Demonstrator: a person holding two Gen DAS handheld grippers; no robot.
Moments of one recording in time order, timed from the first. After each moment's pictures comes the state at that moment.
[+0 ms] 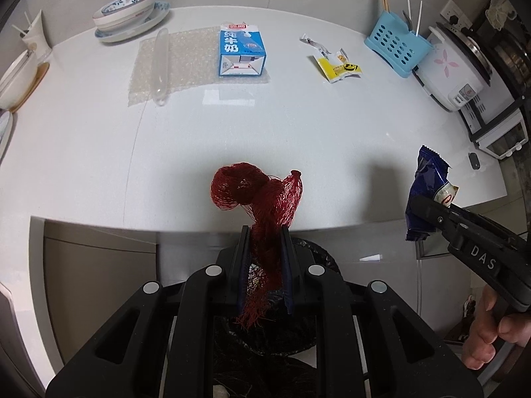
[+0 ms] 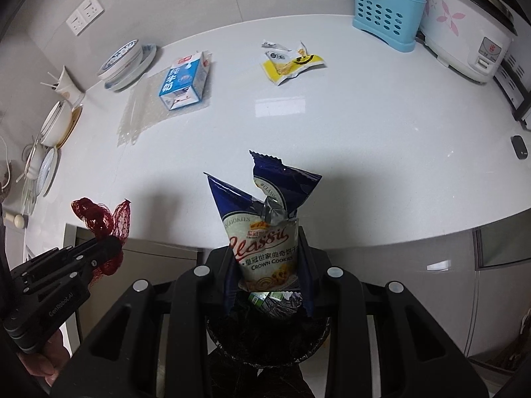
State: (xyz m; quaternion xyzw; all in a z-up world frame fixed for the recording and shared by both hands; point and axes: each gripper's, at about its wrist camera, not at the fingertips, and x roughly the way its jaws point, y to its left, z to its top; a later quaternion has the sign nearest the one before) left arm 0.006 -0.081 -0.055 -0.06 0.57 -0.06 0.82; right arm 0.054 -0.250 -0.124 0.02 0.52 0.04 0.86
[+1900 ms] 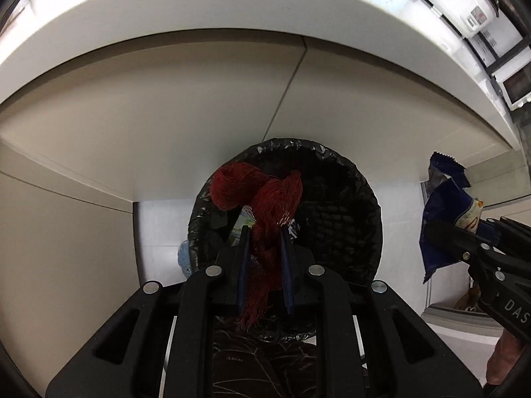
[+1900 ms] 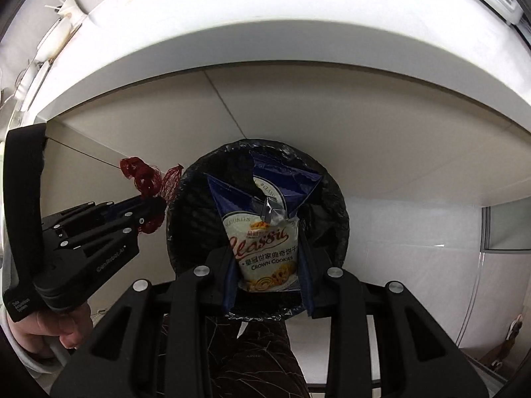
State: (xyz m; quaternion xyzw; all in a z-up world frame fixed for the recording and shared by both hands) left arm -0.066 -0.103 -0.235 -0.05 0.62 -0.08 0.78; right arm -0.033 -0.254 -0.282 -0.02 0.59 0.06 0.80
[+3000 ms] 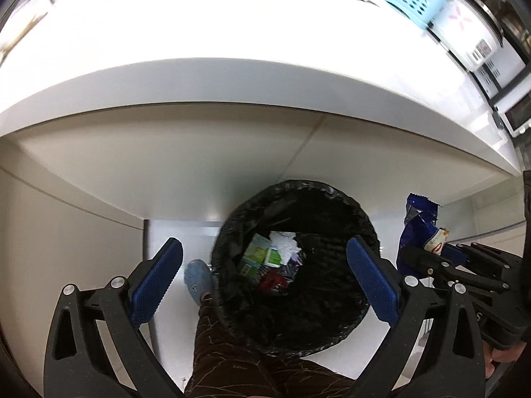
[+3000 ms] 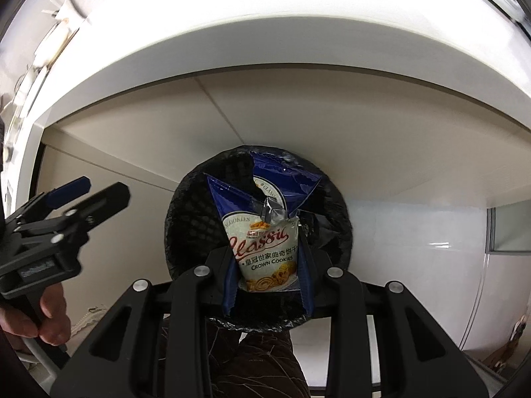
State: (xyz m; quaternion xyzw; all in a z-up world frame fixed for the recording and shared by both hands) left arm -0.065 -0.072 -0.193 -0.07 0.58 -0.05 0.81; right arm -0.015 -0.256 -0.284 -0.02 0.60 0.08 0.80
